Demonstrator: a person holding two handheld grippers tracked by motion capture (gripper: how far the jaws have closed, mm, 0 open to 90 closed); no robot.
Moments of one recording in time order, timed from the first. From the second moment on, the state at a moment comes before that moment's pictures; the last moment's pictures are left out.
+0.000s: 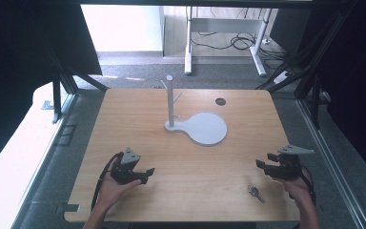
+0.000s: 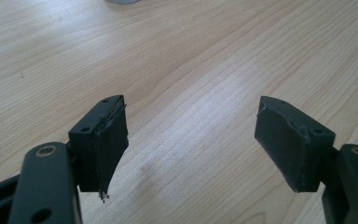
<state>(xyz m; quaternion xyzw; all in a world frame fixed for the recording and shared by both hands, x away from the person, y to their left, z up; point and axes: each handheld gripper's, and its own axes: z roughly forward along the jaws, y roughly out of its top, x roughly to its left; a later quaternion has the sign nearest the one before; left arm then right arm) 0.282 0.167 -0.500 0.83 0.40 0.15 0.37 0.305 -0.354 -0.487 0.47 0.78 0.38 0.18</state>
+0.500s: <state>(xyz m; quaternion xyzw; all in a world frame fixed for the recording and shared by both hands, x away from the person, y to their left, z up) 0.282 0.166 -0.500 0.83 0.39 0.15 0.37 0.303 -0.353 -0.454 0.46 0.80 0.35 0.16</state>
